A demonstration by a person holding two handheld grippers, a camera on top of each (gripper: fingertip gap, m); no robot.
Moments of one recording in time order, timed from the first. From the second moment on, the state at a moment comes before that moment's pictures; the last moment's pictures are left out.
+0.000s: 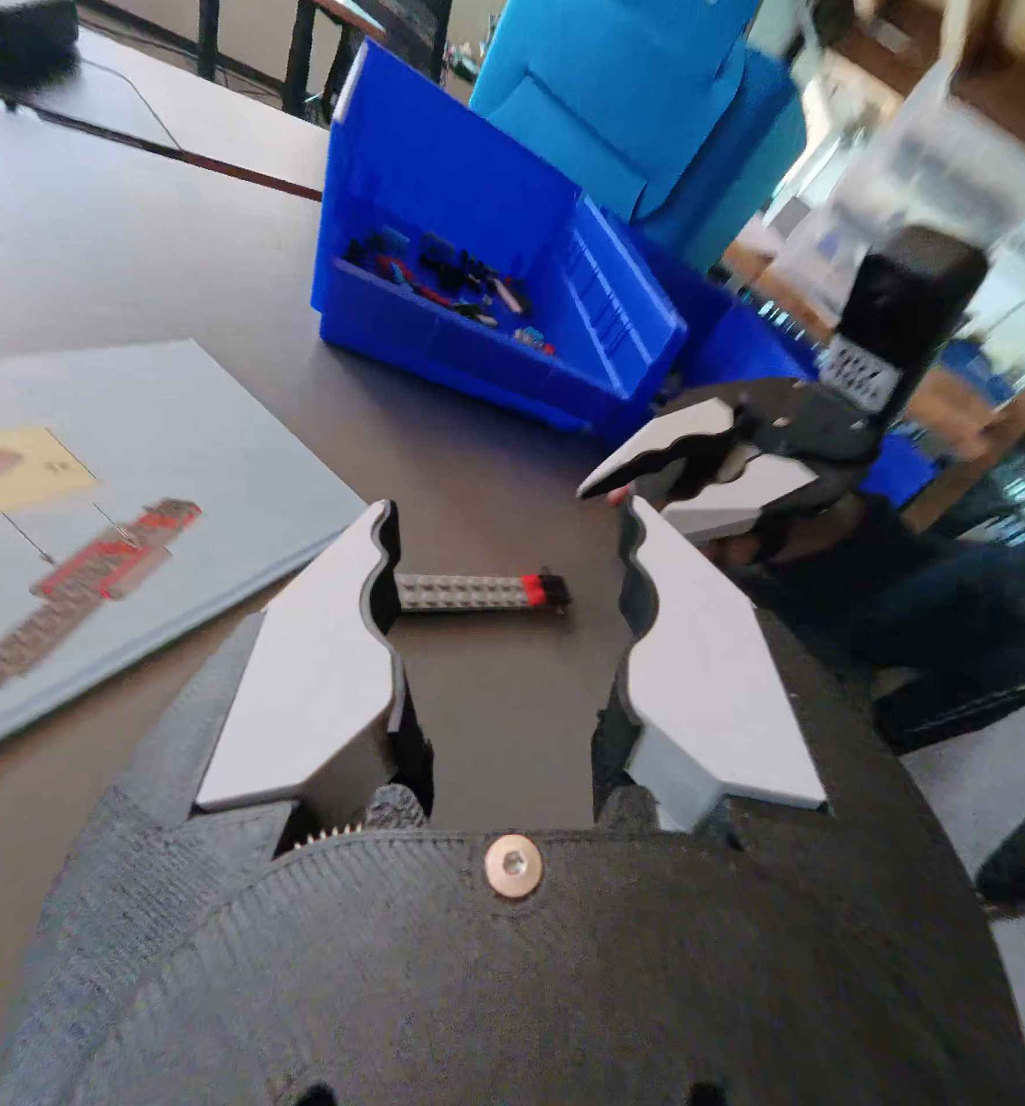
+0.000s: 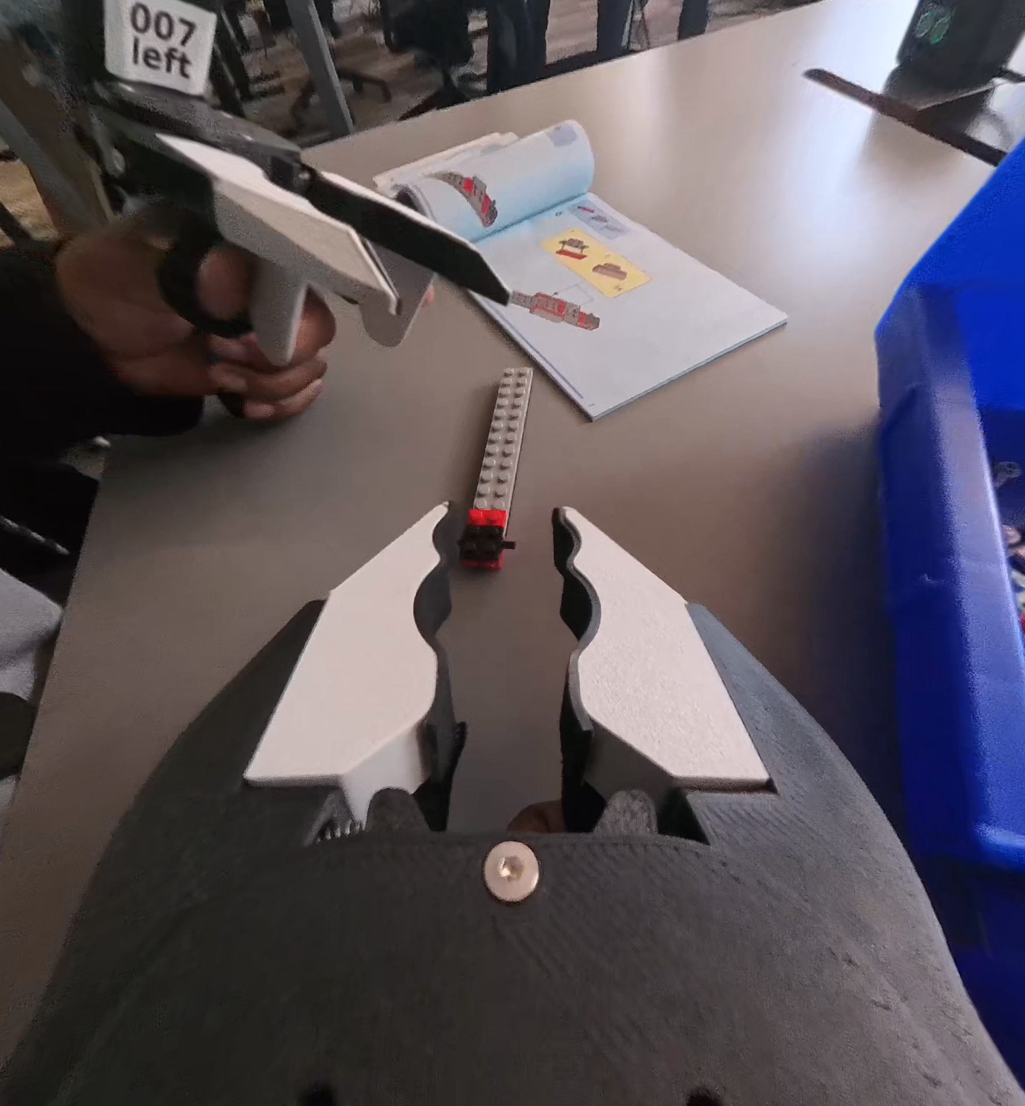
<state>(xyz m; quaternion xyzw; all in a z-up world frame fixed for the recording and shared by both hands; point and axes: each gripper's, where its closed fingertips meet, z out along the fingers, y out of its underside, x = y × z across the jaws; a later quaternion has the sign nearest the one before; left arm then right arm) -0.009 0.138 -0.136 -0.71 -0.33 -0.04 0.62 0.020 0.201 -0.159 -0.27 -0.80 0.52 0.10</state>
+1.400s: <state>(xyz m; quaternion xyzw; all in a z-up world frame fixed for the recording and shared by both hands) -0.011 0.172 -0.145 -0.79 -0.20 0.00 0.58 0.027 0.222 -0.154 -0.34 -0.75 0.56 0.04</state>
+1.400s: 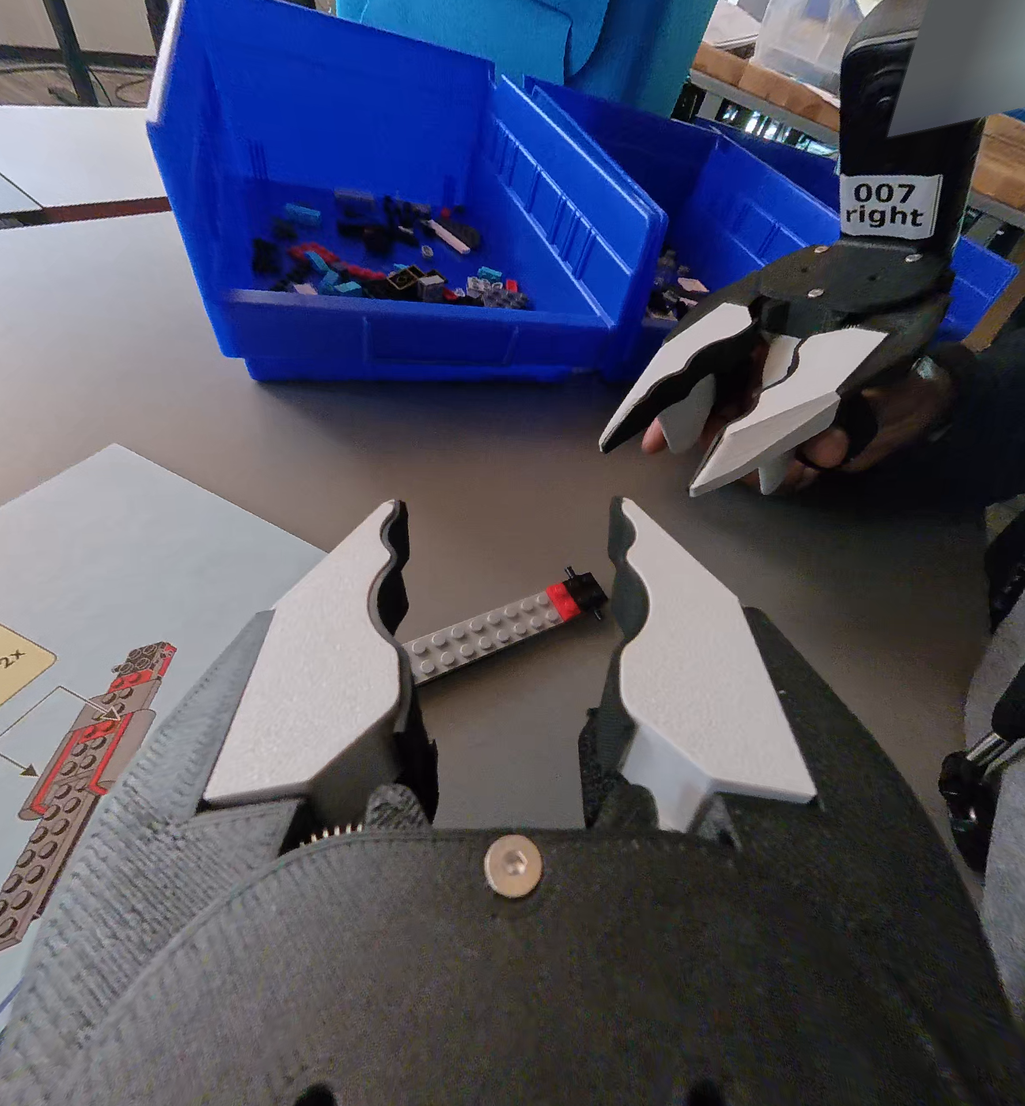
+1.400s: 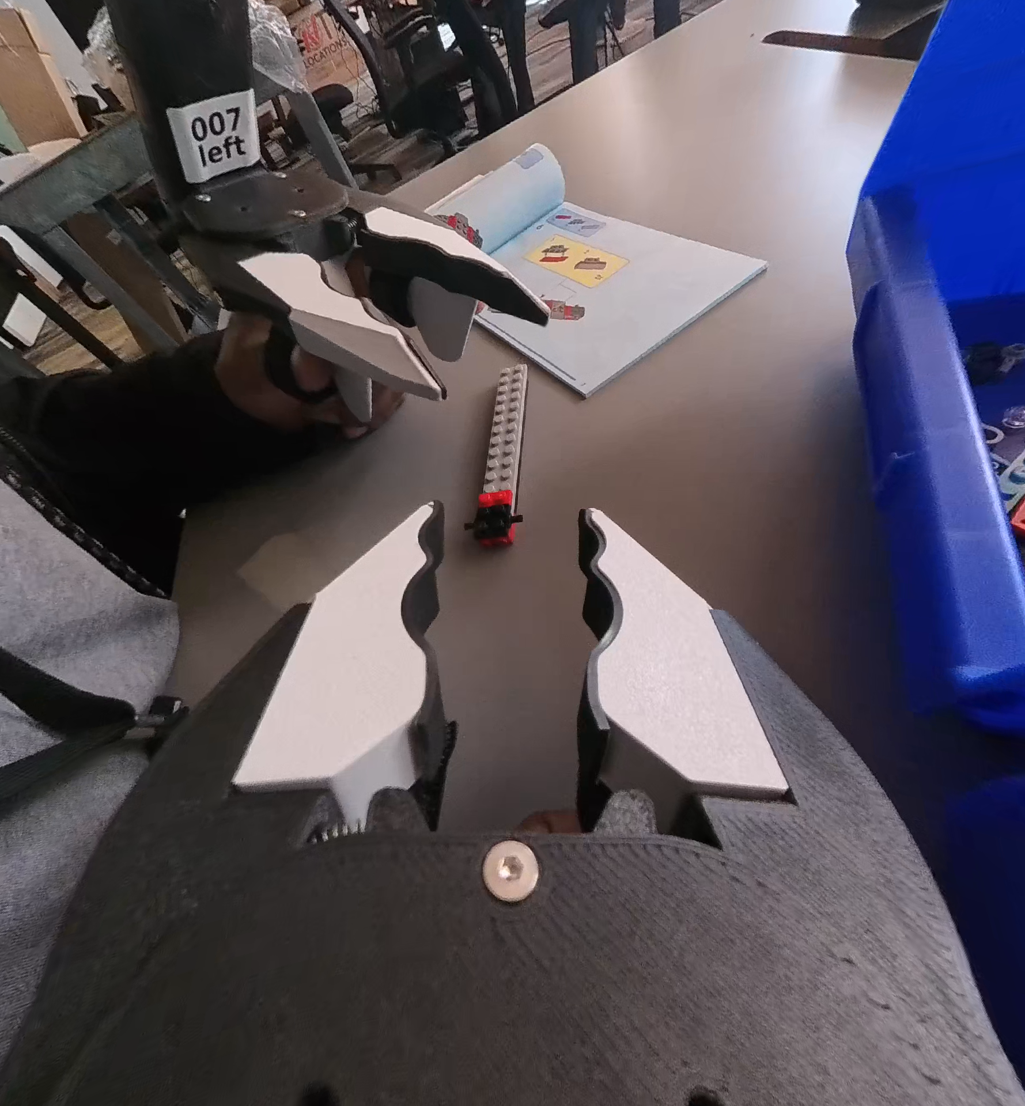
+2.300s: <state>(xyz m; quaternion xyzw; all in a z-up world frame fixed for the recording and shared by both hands) -0.012 0.170 -0.143 -0.78 -0.21 -0.03 0.59 0.022 0.224 -0.149 -0.35 -0.73 0.58 0.03</state>
